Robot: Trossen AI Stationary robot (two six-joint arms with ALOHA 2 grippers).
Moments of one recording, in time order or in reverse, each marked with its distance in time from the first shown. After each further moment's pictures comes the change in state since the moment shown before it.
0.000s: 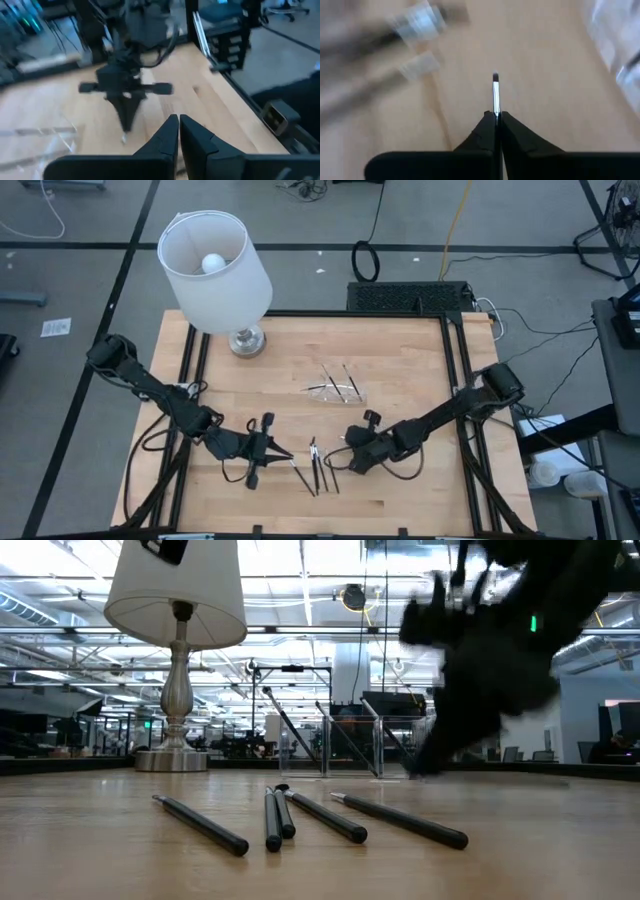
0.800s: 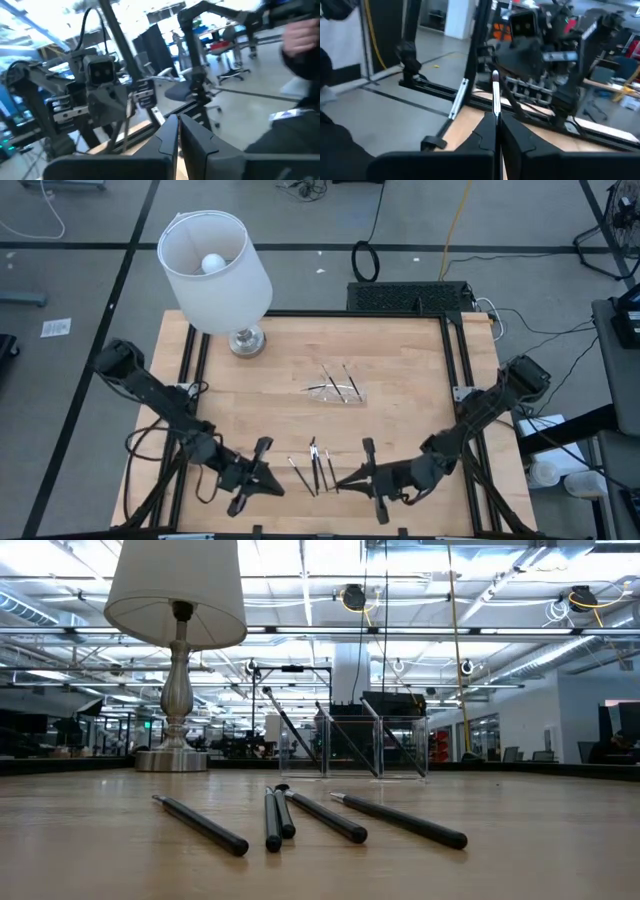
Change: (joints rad) left arm -0.113 0.125 -0.030 0.600 0.157 0.383; right arm 0.235 -0.178 0.007 0.791 0.014 -0.782
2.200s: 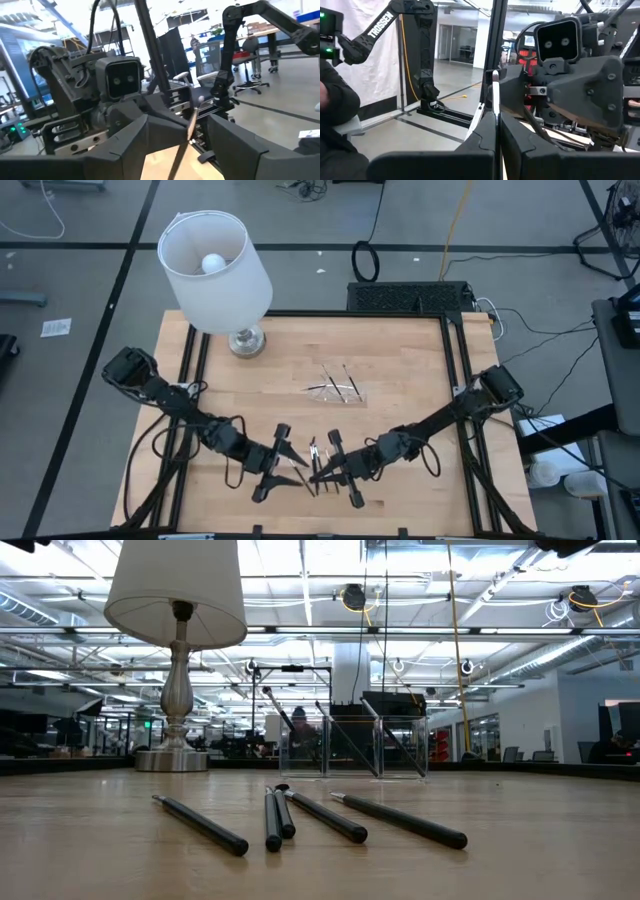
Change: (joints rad) left arm 0.140 0.122 0.002 0.178 0.065 -0.090; right arm -0.215 0.227 0.033 0.357 -0.394 0.052
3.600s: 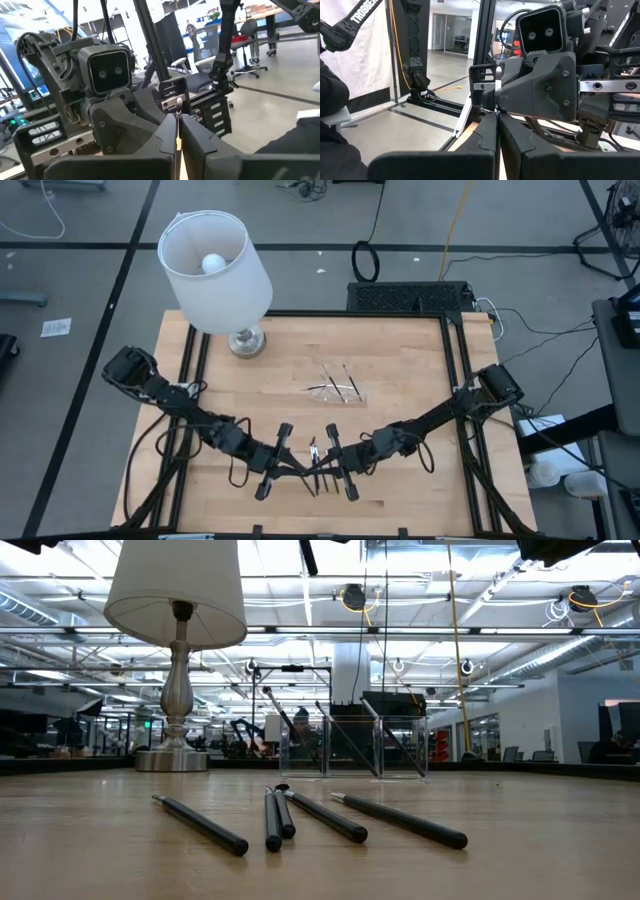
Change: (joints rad) left arm 0.022 -0.002 0.001 -0.093 0.016 0.010; right arm -0.039 0.002 0.000 -0.045 0.000 0.002
